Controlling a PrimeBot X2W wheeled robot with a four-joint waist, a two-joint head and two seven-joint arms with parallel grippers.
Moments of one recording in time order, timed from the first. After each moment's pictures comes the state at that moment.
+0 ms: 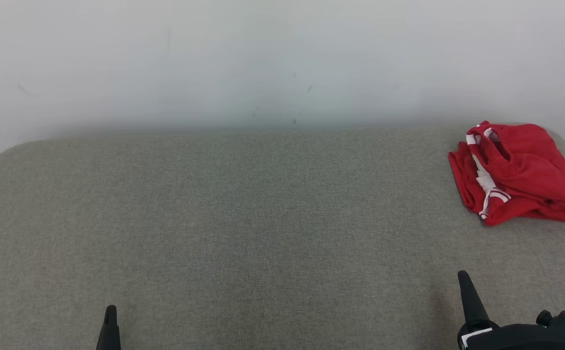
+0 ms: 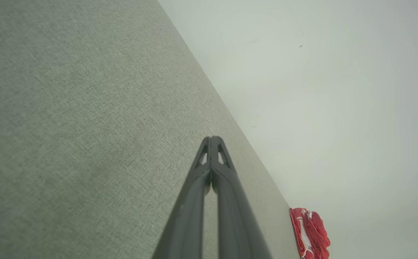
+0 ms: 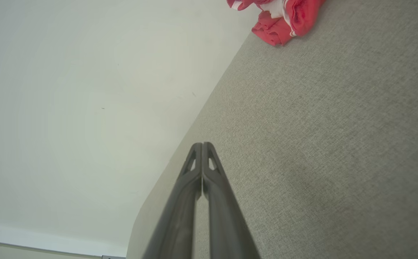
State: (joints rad) left arm 0.06 0.05 0.05 0.15 -1.07 -0.09 -0.06; right arm 0.00 -0.07 -0.04 0.21 1.07 0.13 -0.02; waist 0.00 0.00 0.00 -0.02
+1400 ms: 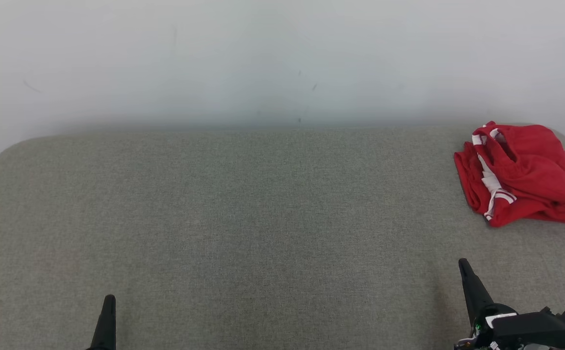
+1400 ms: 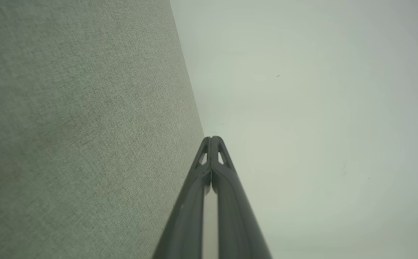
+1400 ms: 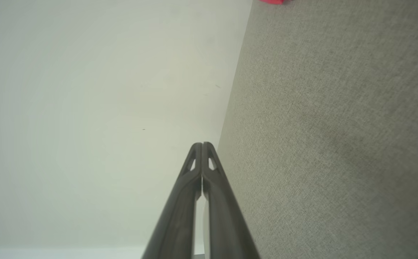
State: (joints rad) left arm 0.04 0.05 0.08 0.13 -1.45 -0.11 0.02; right arm -0.04 -0.07 -0.08 0.21 1.46 0.13 0.10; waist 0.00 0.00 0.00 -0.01
